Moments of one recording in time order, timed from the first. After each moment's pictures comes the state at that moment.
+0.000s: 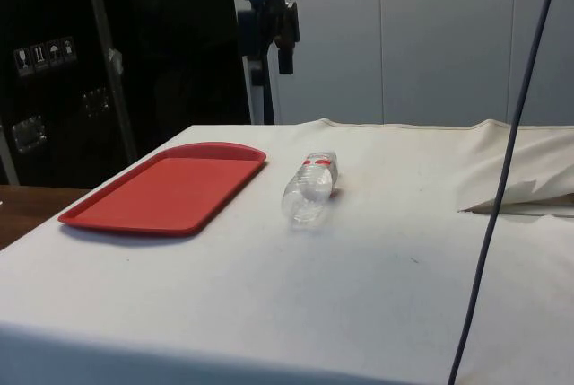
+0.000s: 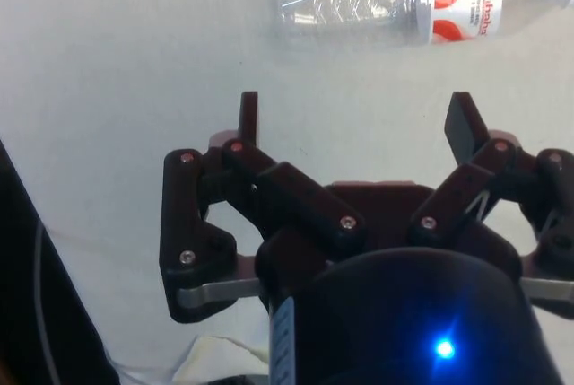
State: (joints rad) arm 0.14 -0.05 -0.15 -2.31 0.02 2.31 0.07
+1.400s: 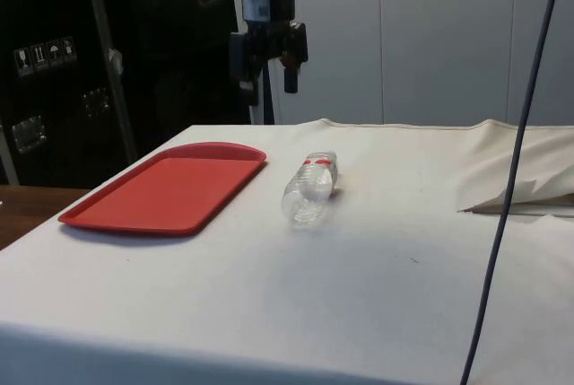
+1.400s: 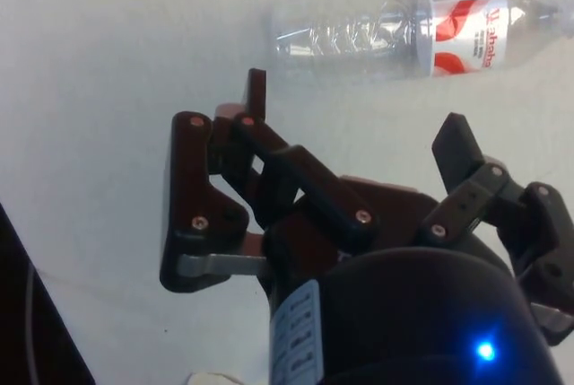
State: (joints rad) arm 0.14 0.00 -0.15 -2.34 0.02 2.41 0.31
